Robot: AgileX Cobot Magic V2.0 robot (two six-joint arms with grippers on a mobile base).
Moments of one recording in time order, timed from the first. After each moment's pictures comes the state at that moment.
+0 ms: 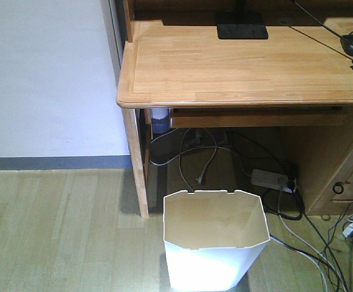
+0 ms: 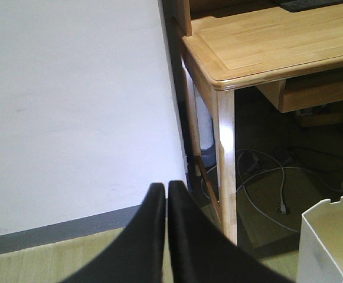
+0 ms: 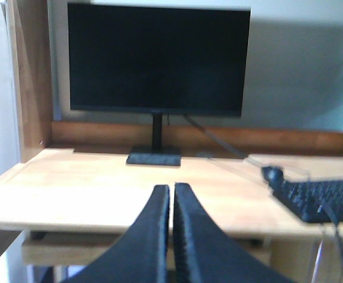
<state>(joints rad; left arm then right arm) -0.07 -0.02 0.03 0.00 0.36 0.08 -0.02 0.03 -0.04 -0.02 0.00 -0.08</state>
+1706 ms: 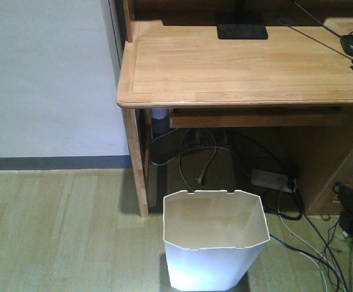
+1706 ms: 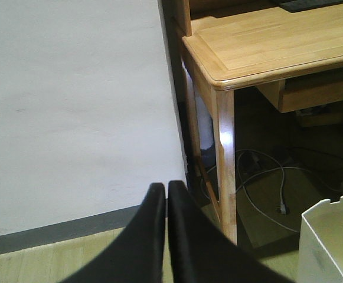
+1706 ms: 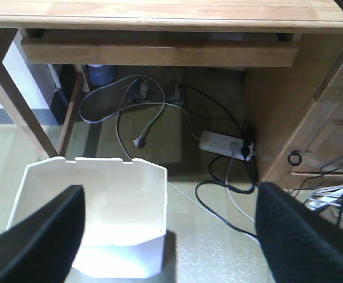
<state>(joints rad) -0.07 -0.02 0.03 0.00 0.36 0.08 -0.02 0.59 -0.29 0.05 0.42 -0.08</state>
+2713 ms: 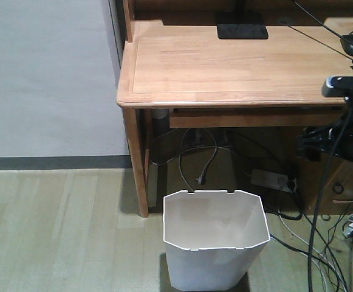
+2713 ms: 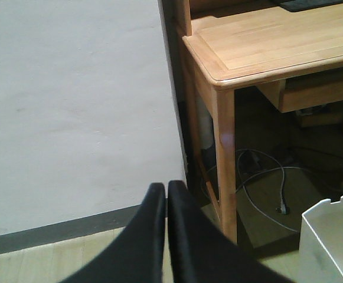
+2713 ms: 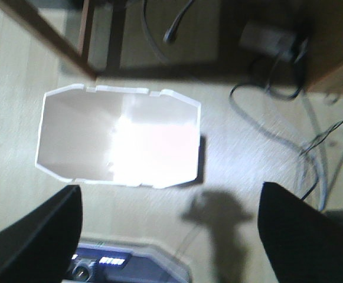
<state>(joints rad) -0.07 -0.02 0.03 0.00 0.36 0.08 -0.04 1.46 -0.83 0.24 0.59 -0.29</state>
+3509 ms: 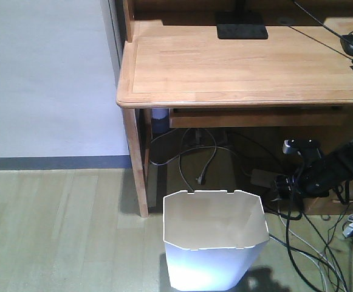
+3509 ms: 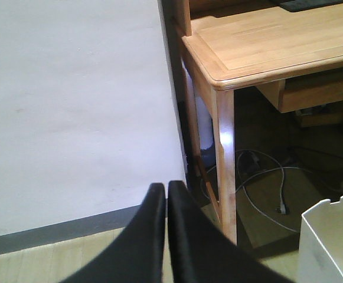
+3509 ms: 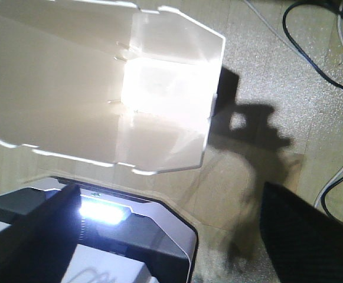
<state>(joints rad) -0.07 -0.02 0.03 0.00 0.36 0.08 -0.14 2.23 -0.98 0.80 0.36 -1.05</state>
